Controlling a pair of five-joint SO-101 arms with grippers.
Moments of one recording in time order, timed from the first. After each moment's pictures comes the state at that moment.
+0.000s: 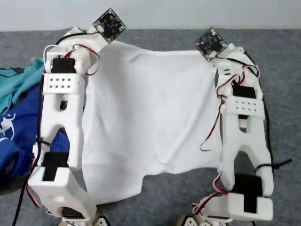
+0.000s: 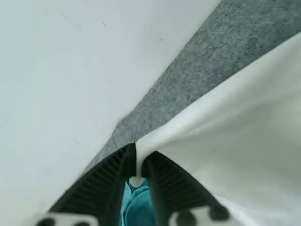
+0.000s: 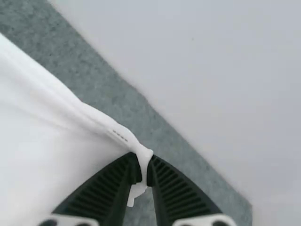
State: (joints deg) left arm -3.4 14.4 -15.2 48.5 -41.9; right arm 4.7 -2.0 15.9 15.8 49.7
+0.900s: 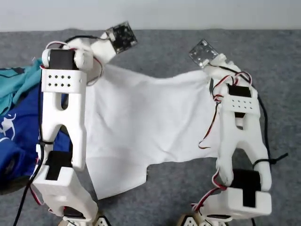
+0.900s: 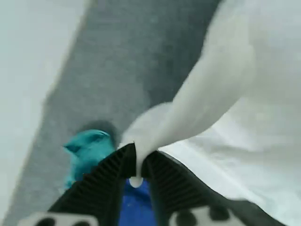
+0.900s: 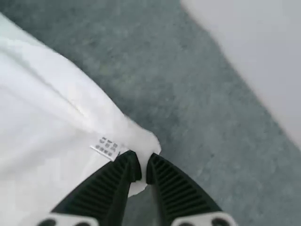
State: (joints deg) left arm -0.1 14.6 -32.0 93.5 -50.5; right arm 3.6 -1.8 15.9 38.2 50.4
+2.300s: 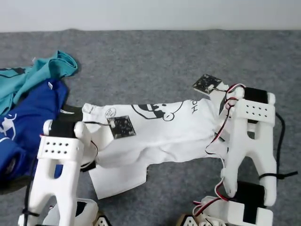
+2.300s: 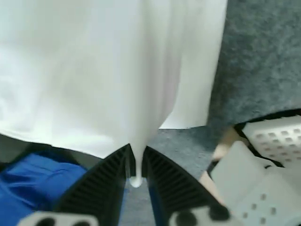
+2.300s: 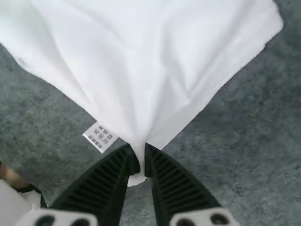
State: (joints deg) left arm 0.3 -33.4 42.5 98.9 -53.6; right arm 9.1 -7.9 17.4 84.8 57.1
